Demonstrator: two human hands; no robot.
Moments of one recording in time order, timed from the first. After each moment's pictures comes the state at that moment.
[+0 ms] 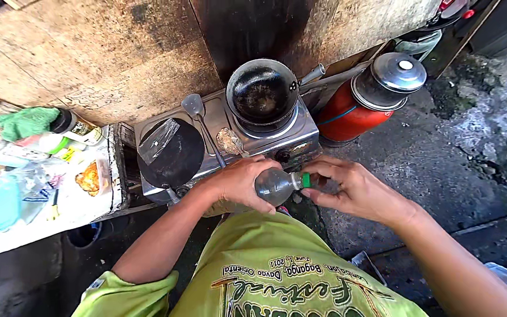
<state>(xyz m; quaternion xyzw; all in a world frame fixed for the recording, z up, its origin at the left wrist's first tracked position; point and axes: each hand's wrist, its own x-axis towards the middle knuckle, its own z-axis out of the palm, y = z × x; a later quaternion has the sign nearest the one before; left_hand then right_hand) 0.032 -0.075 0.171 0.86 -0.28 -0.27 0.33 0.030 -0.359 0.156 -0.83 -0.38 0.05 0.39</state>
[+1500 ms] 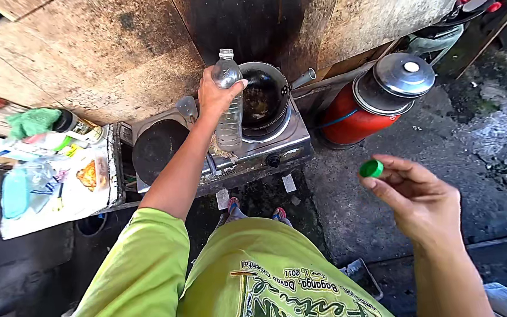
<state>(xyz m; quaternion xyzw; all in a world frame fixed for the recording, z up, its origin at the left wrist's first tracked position) 0.205 -0.080 0.141 0.90 0.16 0.10 0.40 0.027 -0.466 0.138 -0.75 -0.13 -0.04 0.65</state>
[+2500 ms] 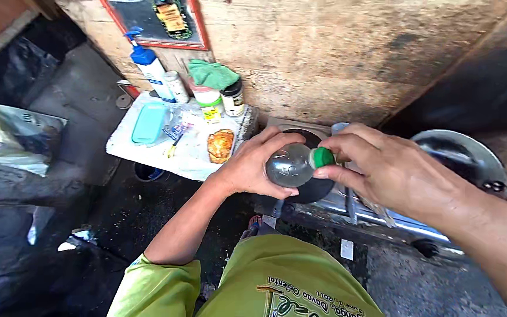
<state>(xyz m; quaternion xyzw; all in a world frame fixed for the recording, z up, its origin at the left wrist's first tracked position) -0.084 0.291 0.212 0.91 -0.12 0.20 0.35 0.048 0.069 0.275 -0.70 -0.68 -0.10 0.19</state>
